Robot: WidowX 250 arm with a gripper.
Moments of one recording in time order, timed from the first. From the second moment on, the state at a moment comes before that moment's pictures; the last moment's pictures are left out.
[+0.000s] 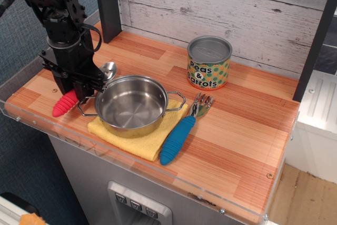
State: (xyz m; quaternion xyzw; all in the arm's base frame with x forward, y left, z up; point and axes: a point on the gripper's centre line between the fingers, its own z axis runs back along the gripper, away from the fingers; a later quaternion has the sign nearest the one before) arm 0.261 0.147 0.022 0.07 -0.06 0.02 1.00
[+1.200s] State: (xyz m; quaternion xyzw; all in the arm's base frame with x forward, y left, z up) arm 0.266 0.148 0.037 0.09 -0.04 0.04 0.99
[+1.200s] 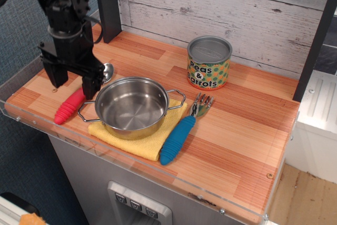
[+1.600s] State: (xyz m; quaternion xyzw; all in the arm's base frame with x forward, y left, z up) arm 0.276 0.141 0.077 0.08 -0.06 0.06 0.99
